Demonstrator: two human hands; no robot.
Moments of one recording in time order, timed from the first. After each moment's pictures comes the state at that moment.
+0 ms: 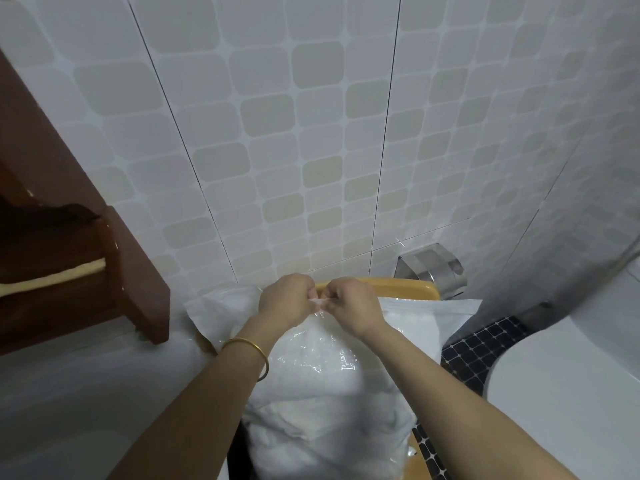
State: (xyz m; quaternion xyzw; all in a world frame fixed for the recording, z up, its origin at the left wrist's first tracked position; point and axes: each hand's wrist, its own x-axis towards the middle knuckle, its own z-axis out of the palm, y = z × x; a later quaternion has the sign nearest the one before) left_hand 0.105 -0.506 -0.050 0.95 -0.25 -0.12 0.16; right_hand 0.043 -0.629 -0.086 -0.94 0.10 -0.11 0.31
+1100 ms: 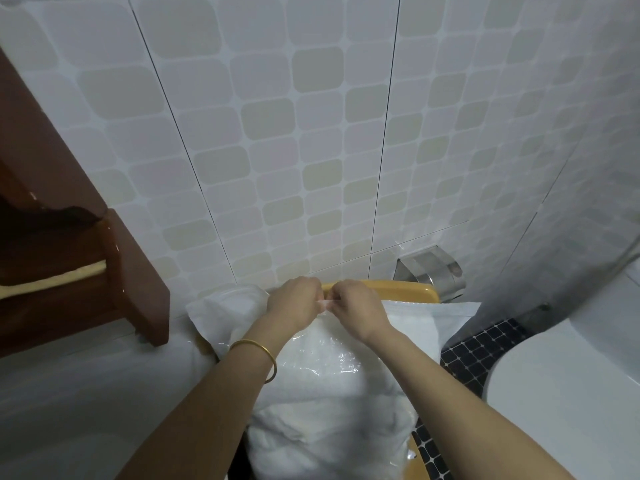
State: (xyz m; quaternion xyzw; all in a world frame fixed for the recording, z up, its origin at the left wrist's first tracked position) left_hand 0.099 -0.515 -0.044 0.94 -0.30 -0.11 0.11; right_hand 0.039 -0.634 -0.086 -0.96 0.10 -0.08 0.24
